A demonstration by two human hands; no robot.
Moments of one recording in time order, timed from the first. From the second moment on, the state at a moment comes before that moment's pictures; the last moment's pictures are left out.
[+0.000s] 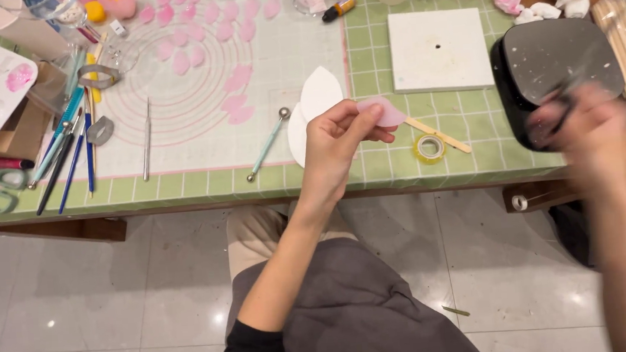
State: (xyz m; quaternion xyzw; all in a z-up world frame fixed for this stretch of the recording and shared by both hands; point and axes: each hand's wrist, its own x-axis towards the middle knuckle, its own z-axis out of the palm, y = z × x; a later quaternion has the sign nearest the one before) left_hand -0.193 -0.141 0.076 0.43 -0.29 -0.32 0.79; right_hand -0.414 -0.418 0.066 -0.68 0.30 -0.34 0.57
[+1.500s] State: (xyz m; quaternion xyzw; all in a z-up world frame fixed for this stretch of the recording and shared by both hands) left_hand -0.213 -0.077 0.076 0.44 -0.29 -0.26 0.81; right_hand -0.362 -0.217 0.026 -0.74 0.08 -0.13 0.66
